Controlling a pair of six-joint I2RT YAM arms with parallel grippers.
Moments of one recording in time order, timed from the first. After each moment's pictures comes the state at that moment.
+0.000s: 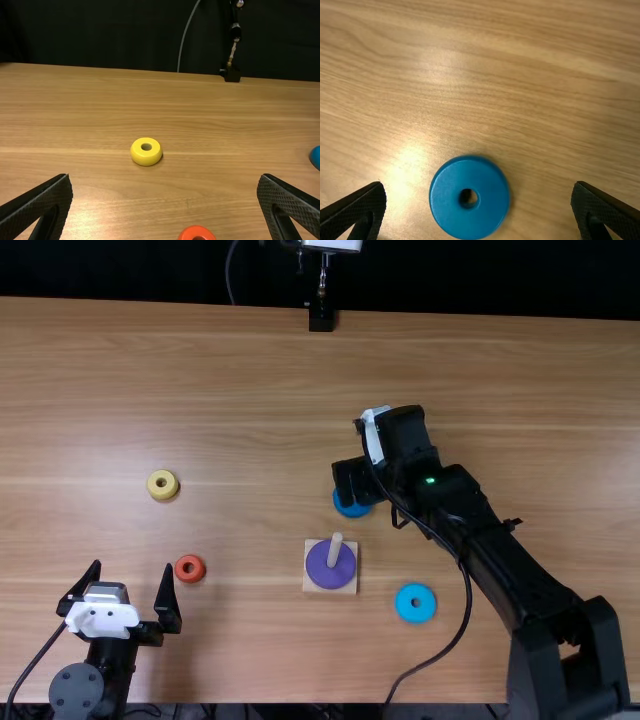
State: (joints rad) left arm -0.06 0.01 0.05 -0.16 0.01 -0.11; right arm 0.38 1.83 1.29 -0.44 -0.06 0.06
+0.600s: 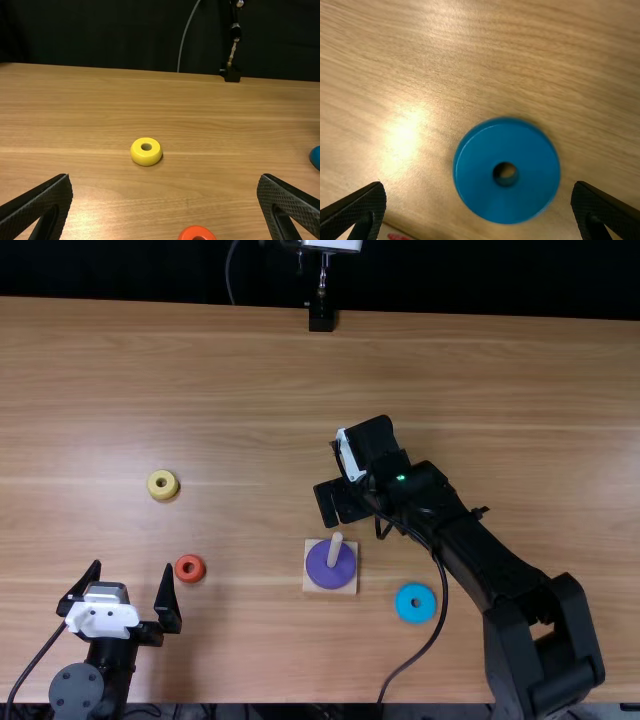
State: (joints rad) left arm -0.06 0.01 0.05 -0.16 0.01 -0.11; right arm 0.44 1.93 1.34 -0.56 -0.07 0.06
